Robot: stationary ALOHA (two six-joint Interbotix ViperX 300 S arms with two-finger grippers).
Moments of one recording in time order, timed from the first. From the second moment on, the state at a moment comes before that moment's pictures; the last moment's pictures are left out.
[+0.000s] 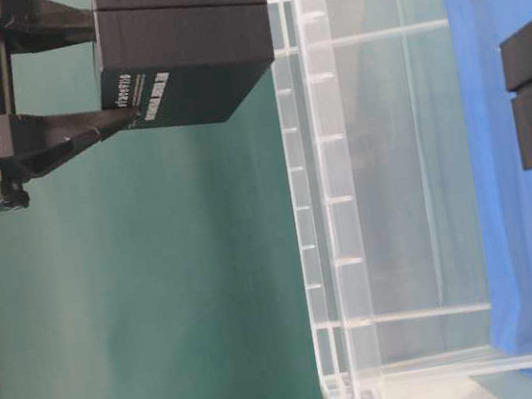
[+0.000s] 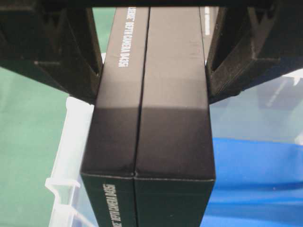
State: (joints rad) left arm -0.08 -0.80 0.47 0.04 1.50 -0.20; right arm -0.24 0.03 -0.23 -0.07 1.65 1.38
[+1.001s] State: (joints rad) left arm -0.08 -0.80 0.47 0.03 1.50 -0.20; right arm 0.11 0.01 -0.23 -0.07 1.71 1.66
